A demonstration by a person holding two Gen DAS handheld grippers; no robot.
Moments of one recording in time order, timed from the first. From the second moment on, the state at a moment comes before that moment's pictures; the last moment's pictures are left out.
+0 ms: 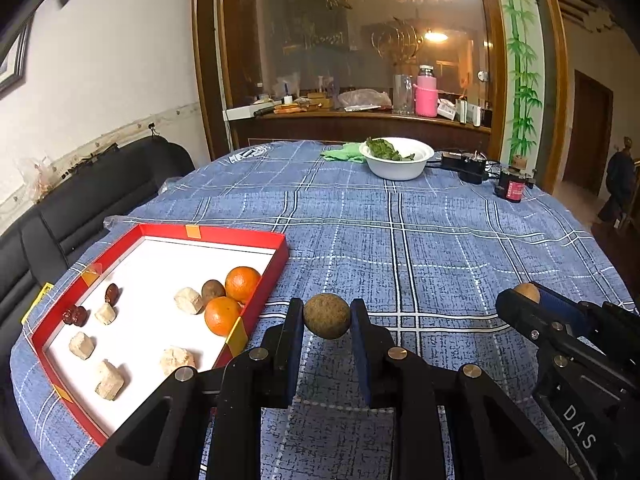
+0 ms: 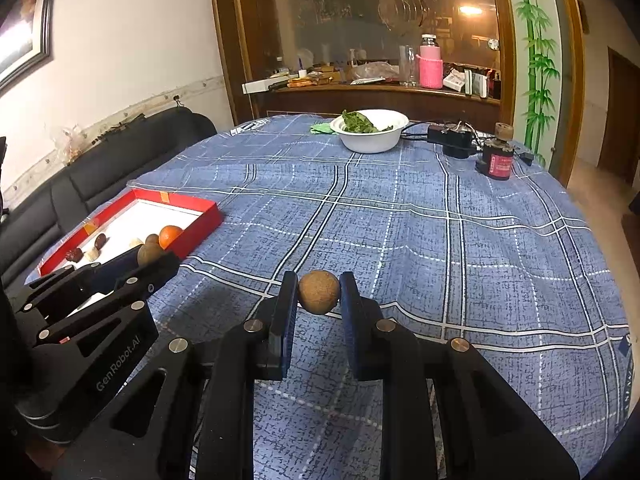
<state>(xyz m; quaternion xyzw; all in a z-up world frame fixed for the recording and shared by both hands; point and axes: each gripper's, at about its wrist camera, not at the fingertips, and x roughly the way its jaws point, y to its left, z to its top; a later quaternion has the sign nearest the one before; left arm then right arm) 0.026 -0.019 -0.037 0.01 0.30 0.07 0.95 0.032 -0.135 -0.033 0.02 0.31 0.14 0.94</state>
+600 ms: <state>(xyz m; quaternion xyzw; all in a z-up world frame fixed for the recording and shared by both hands) -0.003 0.024 -0.027 -0.02 0.28 0.11 0.95 0.032 -0.133 -0.031 0.01 0.31 0.14 0.94</state>
